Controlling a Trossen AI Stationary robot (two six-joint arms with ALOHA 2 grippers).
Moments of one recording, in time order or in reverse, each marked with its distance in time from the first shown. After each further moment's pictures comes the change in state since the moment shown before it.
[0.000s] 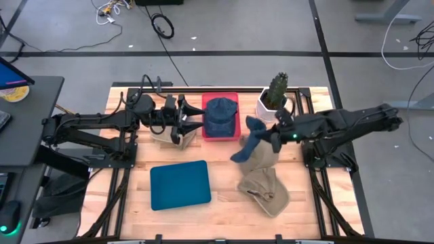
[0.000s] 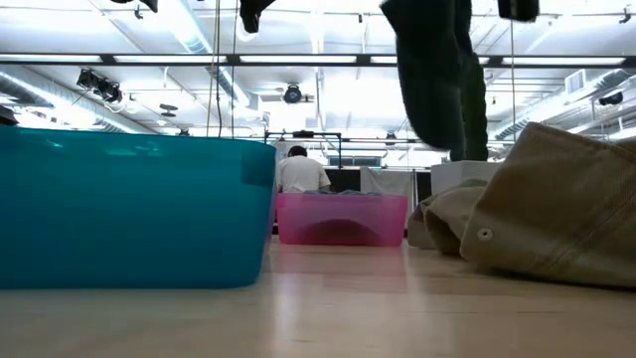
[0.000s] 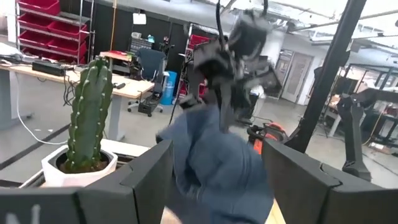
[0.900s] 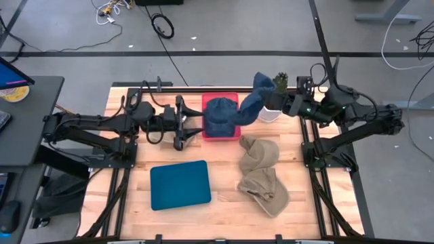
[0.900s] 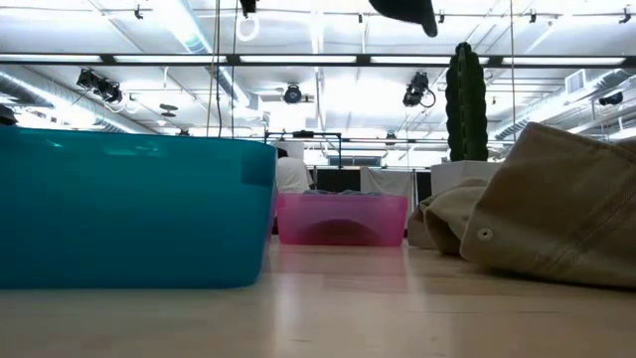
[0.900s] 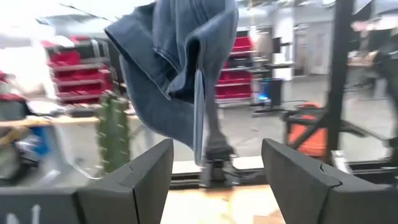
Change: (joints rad) left arm -0.109 0.000 0.000 0.020 -0.171 0.329; right arm -0.109 0.009 0.136 0.505 0.137 -0.092
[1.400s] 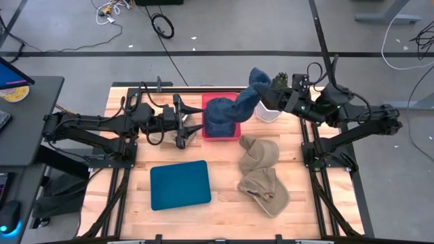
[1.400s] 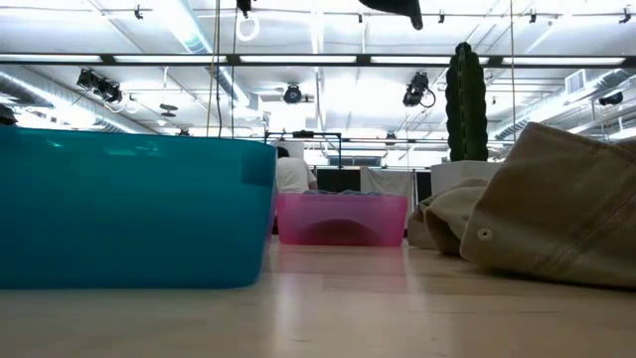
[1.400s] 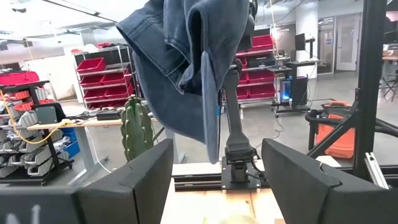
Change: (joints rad) left arm -0.018 0.000 0.000 0.010 -0.094 0.037; right arm -0.020 0.062 0.000 0.155 0.000 0.004
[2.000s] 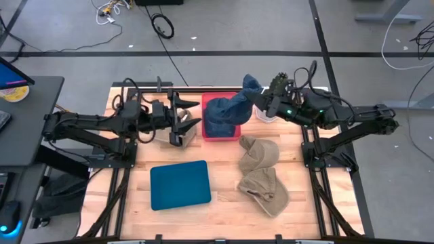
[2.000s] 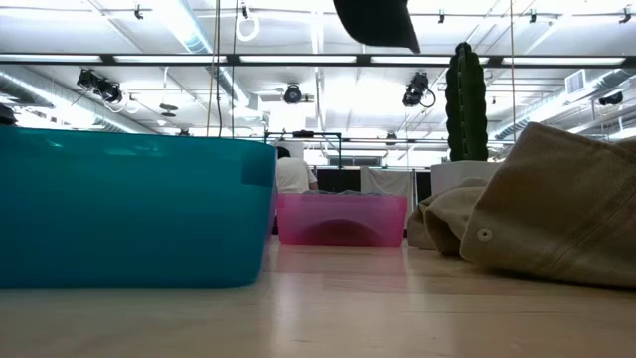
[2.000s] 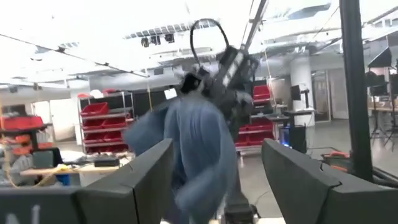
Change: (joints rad) left arm -0.024 0.000 0.069 0.151 0.001 0.012; right arm 0.000 0.072 0.000 -0.076 0.048 -0.001
